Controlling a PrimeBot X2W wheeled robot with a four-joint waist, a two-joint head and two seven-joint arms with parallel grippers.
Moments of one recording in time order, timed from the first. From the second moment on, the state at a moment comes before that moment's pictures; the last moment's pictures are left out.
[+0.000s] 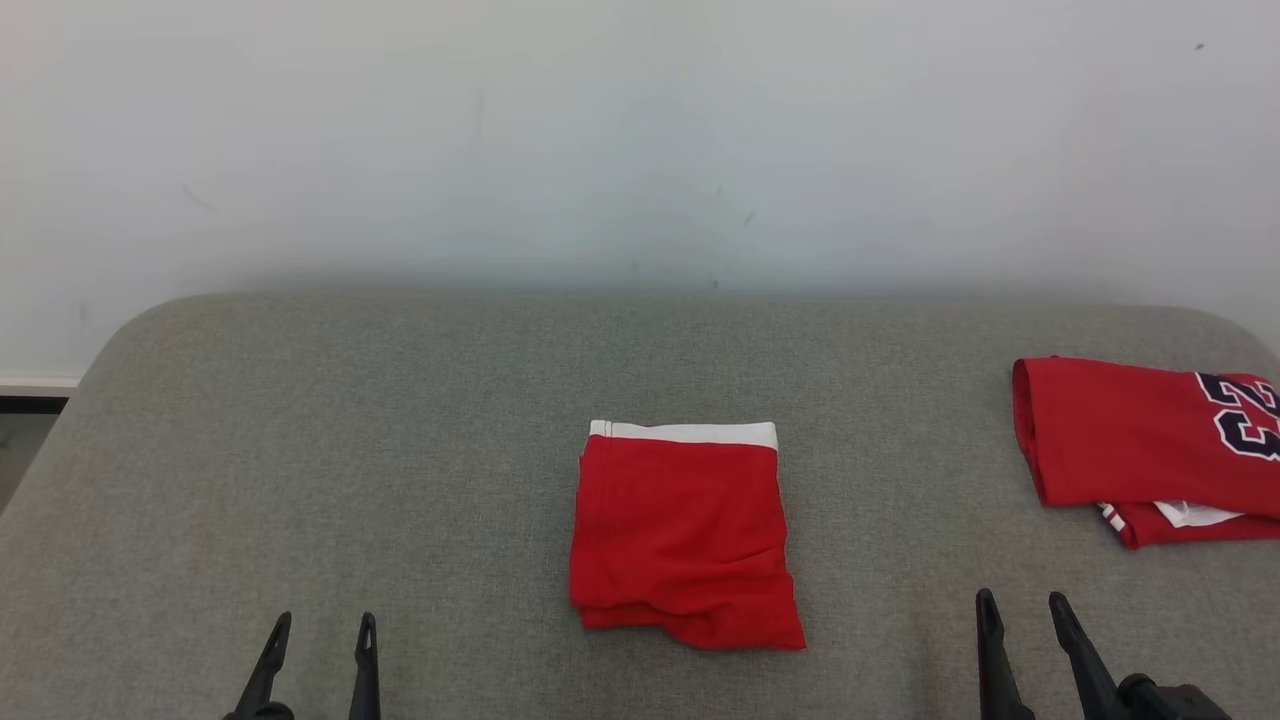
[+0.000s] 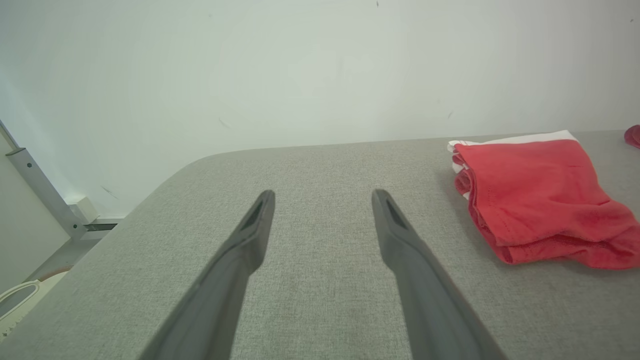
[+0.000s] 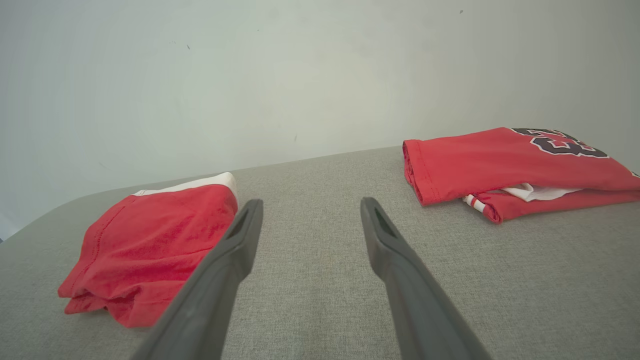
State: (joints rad) left arm 0.03 0.13 -0.05 0.23 -0.08 -0.03 -0.26; right arm 0.08 -0.05 -0.02 0.22 0.23 0.13 -0.26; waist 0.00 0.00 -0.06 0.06
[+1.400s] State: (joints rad) left arm -0.08 0.13 -0.12 0.30 -0.11 -0.05 -0.26; right arm -0.55 -0.06 0.14 1.04 0.35 0.13 -0.08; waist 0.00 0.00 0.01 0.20
